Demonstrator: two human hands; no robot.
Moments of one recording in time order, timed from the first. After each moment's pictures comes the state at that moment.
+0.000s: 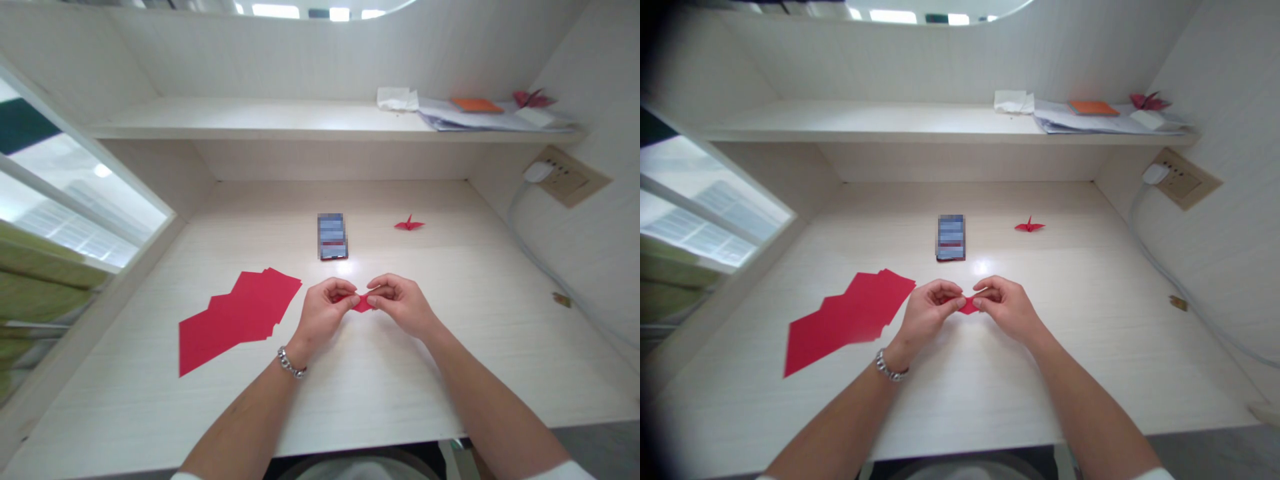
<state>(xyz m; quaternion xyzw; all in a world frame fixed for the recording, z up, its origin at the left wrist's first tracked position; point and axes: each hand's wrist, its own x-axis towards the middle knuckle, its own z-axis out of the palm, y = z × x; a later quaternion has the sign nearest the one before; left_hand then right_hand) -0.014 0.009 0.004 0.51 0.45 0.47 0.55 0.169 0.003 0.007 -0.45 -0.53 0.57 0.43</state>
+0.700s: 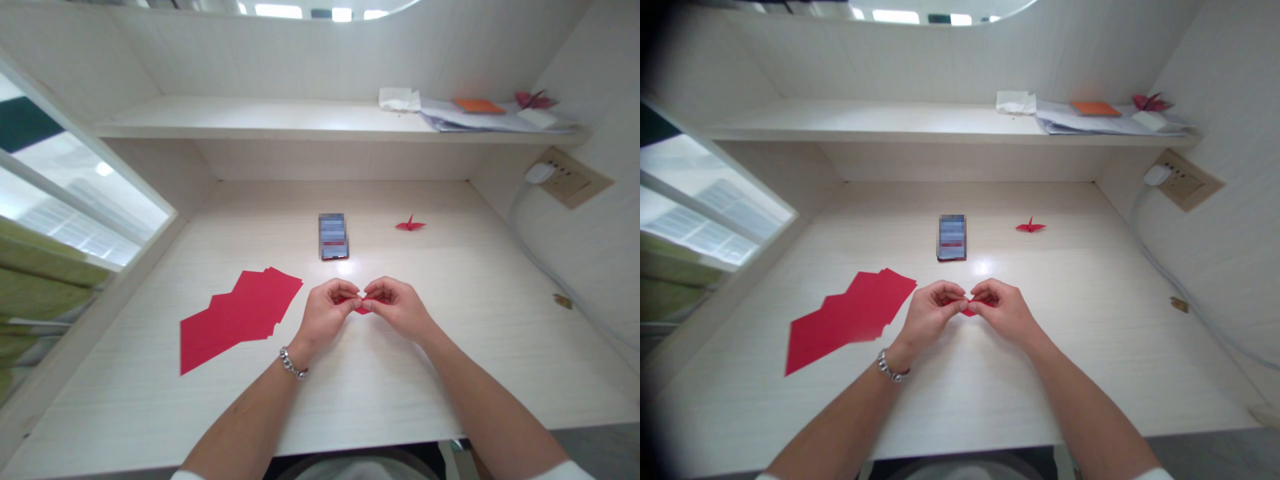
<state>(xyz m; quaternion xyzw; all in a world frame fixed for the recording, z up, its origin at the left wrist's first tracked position) -0.012 0.006 0.006 0.50 0.43 0.47 0.58 0.163 0.000 0.006 -0.45 -0.57 0.53 0.43</state>
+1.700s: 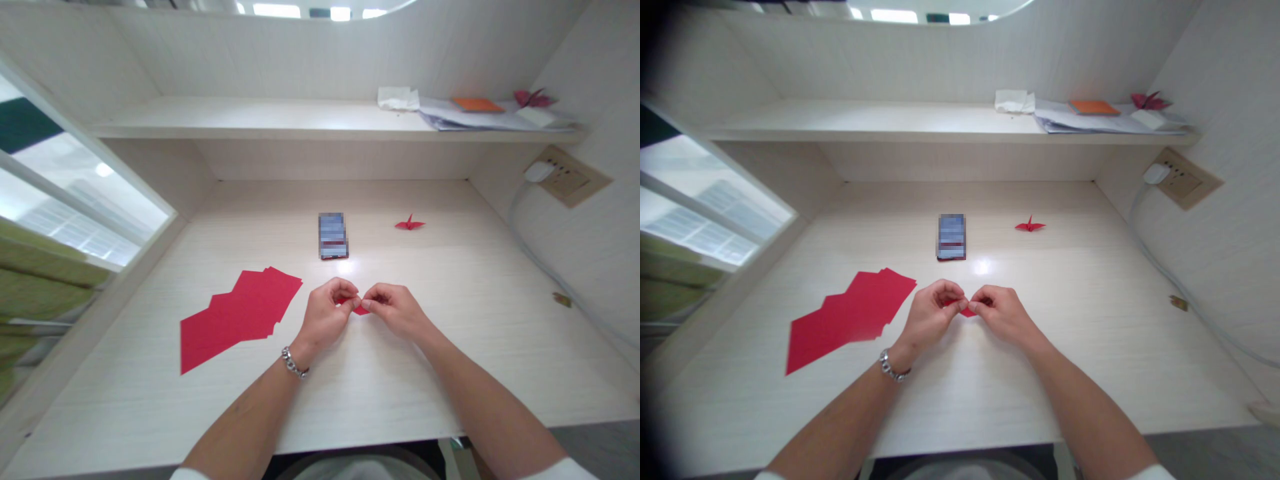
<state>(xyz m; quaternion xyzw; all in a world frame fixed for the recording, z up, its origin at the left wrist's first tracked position) -0.013 0.005 0.000 0.58 0.47 0.45 0.49 0.162 0.001 0.003 -0.51 -0.64 0.46 0.33</state>
